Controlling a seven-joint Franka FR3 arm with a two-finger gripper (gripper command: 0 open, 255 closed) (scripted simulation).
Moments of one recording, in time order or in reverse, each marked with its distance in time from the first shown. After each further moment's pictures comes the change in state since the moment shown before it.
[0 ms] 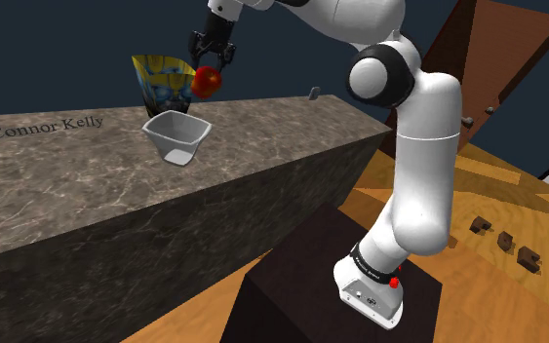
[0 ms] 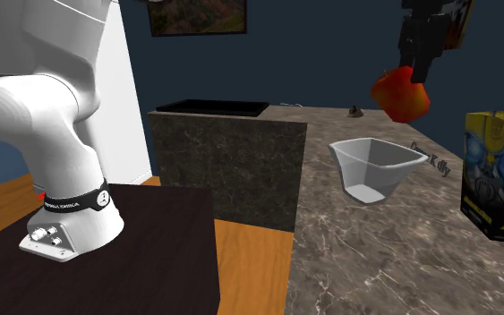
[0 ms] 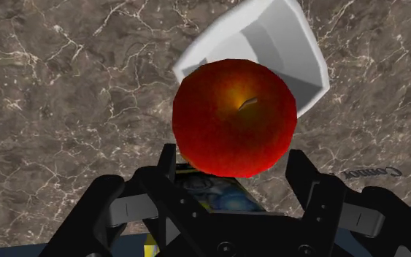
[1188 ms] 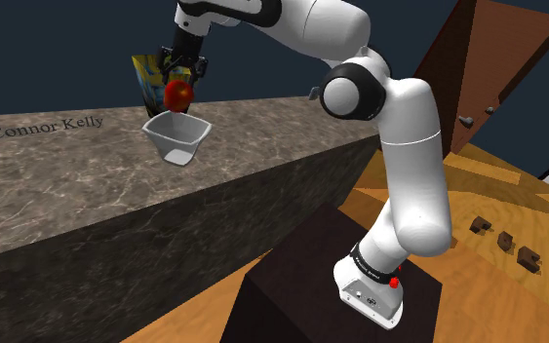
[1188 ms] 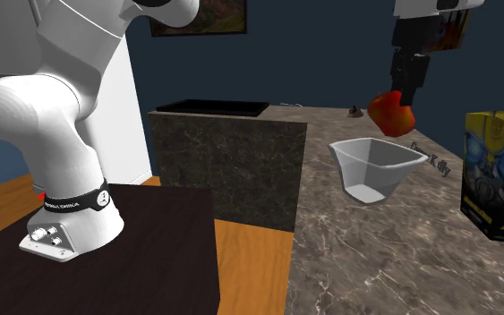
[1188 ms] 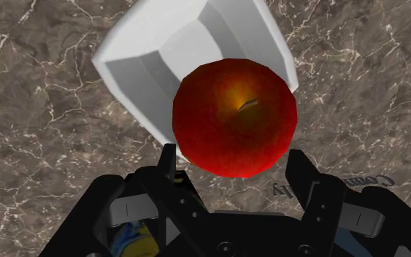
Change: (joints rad) arm 0.068 0.168 0.029 0.132 0.005 0.050 0.102
